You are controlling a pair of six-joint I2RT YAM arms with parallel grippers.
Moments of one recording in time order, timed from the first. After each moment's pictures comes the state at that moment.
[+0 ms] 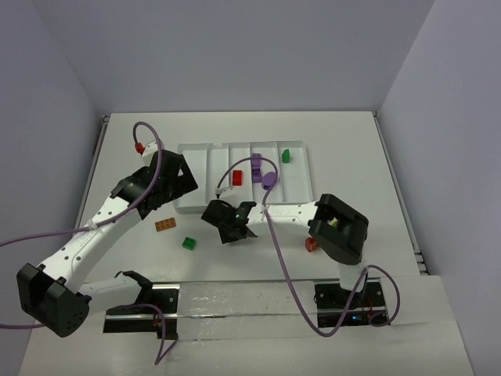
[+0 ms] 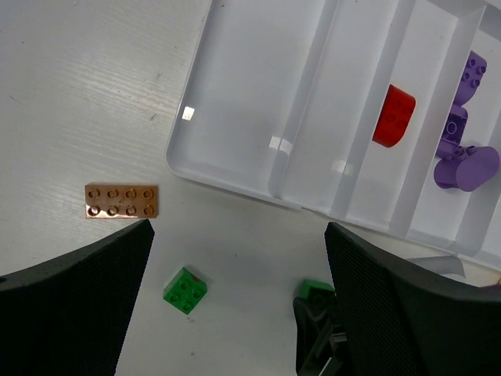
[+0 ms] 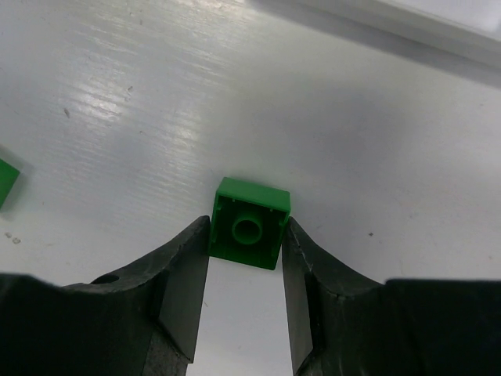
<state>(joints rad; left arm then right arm) -0.55 1.15 1.05 -0.76 -0.44 -0.79 1.13 1.89 1.24 -0.50 0.36 0.78</state>
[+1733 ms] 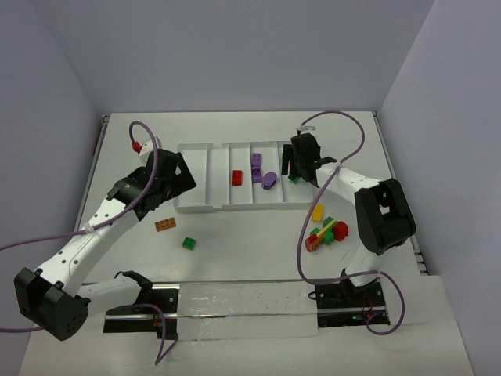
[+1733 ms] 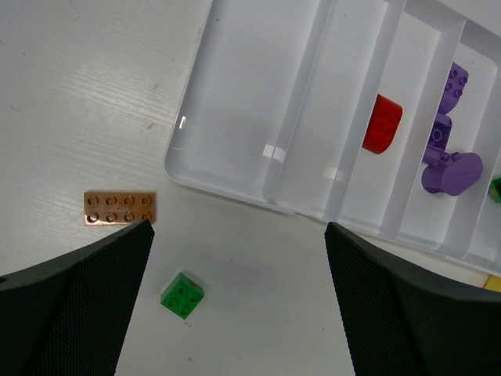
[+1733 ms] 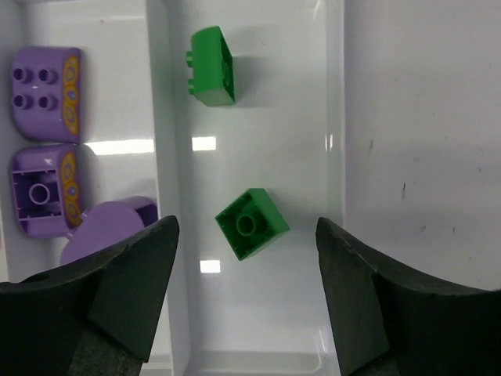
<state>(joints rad) -0.53 1.13 1.05 -0.74 -0.43 -0.78 0.36 1.69 1.06 -0.13 0.26 0.32</state>
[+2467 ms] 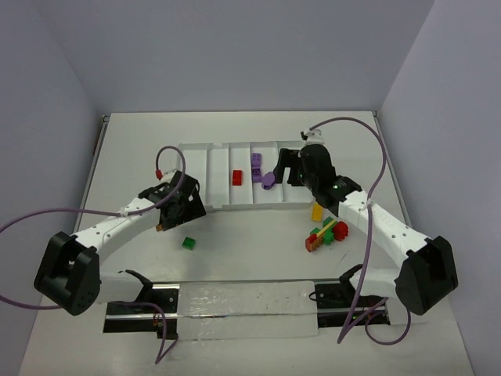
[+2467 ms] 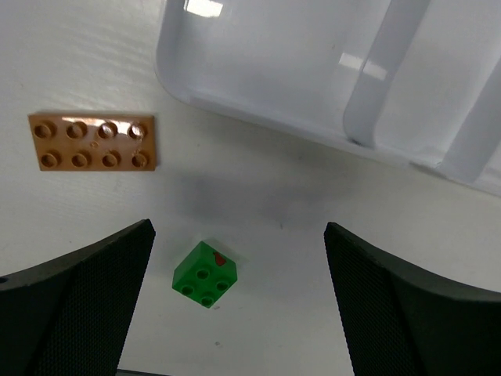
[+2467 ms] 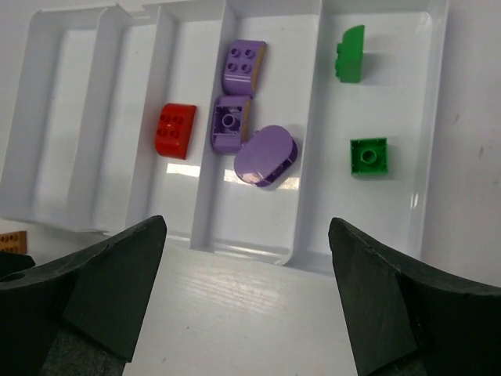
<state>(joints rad) -0.55 1.29 0.82 -0.66 -0.31 -0.83 0.50 1.25 0.92 -0.20 0.16 0.43</state>
